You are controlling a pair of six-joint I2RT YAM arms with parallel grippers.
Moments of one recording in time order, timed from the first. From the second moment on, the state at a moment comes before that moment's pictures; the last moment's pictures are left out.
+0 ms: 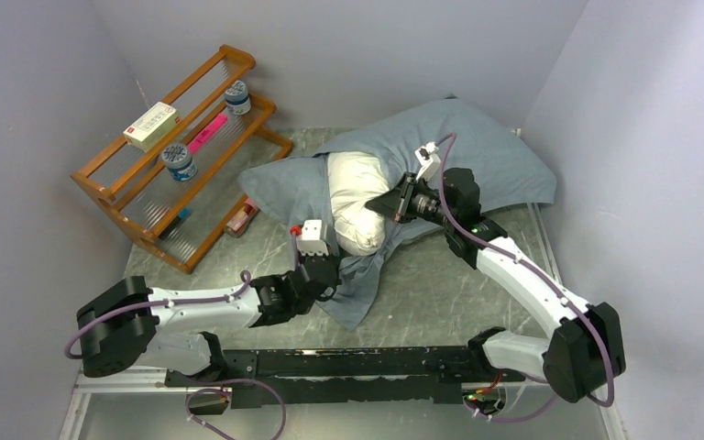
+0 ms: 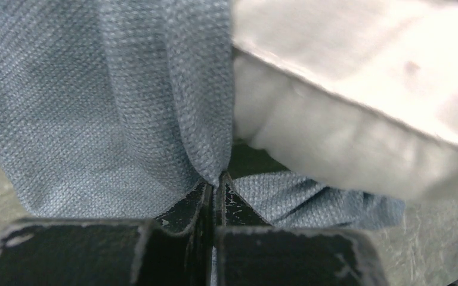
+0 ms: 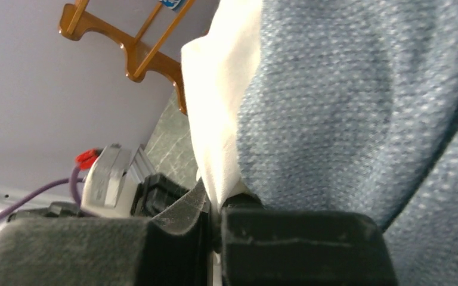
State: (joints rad) left arm -1.18 1.28 0.60 0.16 -0.73 -0.79; right arm 0.44 1.19 0.84 0.13 -0.50 0.70
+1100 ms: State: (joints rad) left arm -1.08 1.06 0.63 -0.03 -0.43 -0.70; right arm 0.42 0.86 0.65 -0.21 -0.45 0.43
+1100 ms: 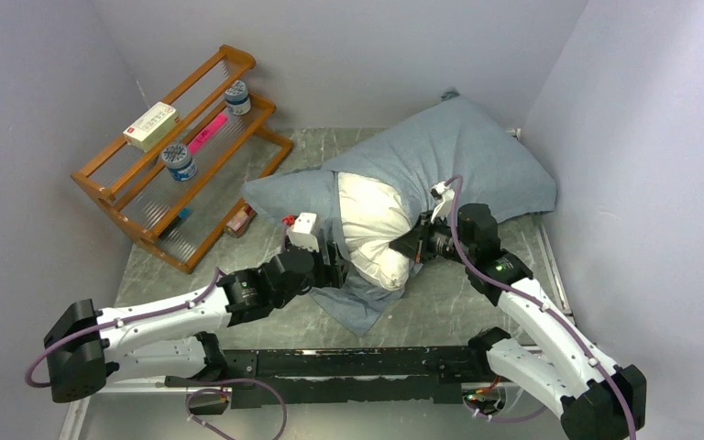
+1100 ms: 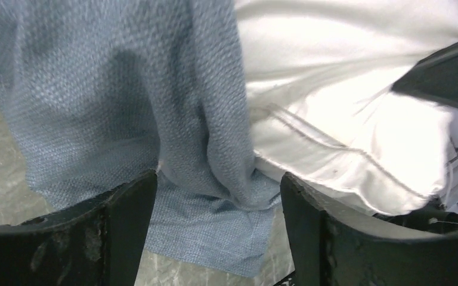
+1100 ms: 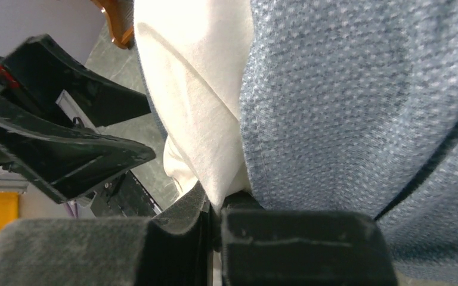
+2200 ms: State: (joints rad) left arm -0.81 1.28 0.89 -0.19 -0.33 -0.57; right arm 0.43 0.75 0.66 -0.34 -0.29 0.40
